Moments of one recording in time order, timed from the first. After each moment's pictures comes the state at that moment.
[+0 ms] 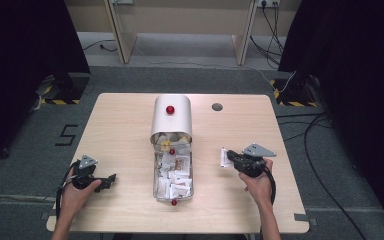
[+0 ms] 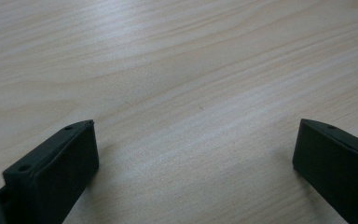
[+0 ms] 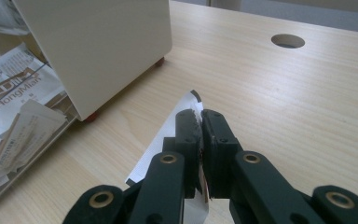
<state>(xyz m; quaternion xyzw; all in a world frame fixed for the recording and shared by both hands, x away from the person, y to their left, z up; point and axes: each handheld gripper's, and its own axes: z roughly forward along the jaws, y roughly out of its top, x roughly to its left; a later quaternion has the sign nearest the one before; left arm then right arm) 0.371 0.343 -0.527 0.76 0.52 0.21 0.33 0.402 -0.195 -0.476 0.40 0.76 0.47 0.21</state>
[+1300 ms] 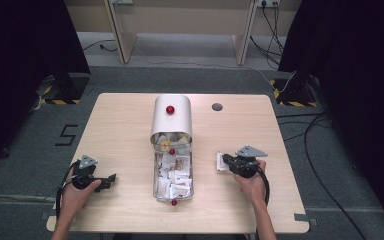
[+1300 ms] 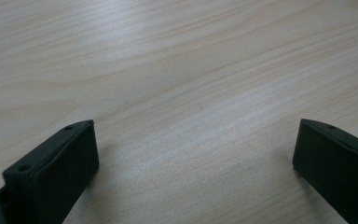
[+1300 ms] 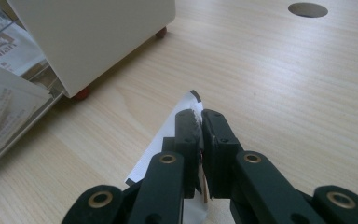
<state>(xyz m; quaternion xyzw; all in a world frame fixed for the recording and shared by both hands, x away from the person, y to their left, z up) 0.371 0.343 -0.527 0.76 0.52 0.21 0.33 0.411 -0.184 -0.499 0.41 0.78 0.44 0.19</state>
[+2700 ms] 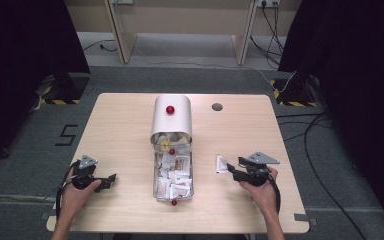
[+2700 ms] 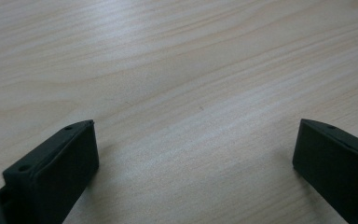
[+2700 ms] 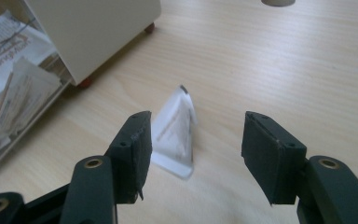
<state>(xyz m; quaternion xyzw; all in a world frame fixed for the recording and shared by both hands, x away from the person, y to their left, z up) 0.371 0.343 -0.527 0.76 0.52 0.21 0.33 0.379 -0.209 -0.488 0.44 0.76 0.44 0.19</state>
